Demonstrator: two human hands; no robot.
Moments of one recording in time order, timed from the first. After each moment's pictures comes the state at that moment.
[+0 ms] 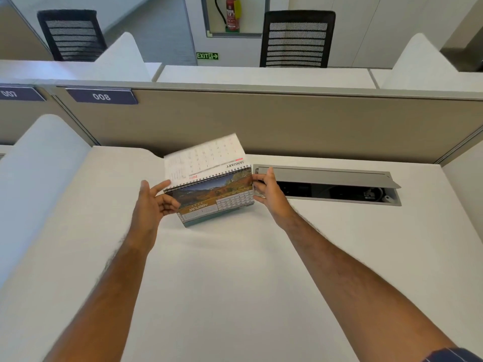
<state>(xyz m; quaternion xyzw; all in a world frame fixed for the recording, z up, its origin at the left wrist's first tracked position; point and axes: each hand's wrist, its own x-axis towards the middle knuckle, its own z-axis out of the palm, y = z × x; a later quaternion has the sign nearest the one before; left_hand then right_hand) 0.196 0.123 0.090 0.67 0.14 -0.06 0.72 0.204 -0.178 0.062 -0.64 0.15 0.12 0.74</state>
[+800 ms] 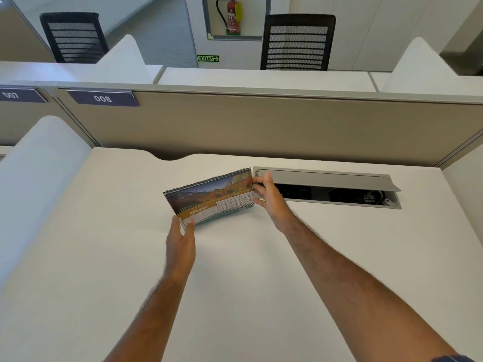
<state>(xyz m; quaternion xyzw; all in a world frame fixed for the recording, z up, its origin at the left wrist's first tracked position) 0.124 0.056 0.049 0.78 0.21 -0.01 0.59 0.206 -0.174 0.062 -0.64 0.16 0.12 0.74</state>
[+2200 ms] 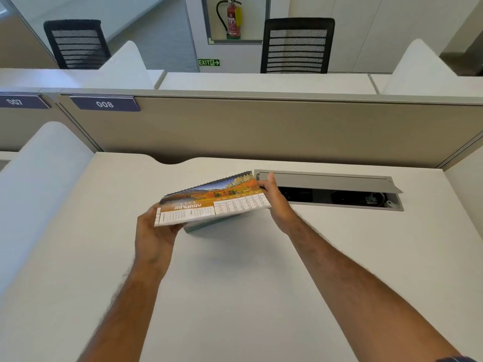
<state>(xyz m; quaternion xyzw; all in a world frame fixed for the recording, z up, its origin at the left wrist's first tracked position) 0.148 0.102 0.100 0.56 0.12 -0.01 0.82 0.201 -0.182 0.068 -0.67 0.14 0.13 0.71</state>
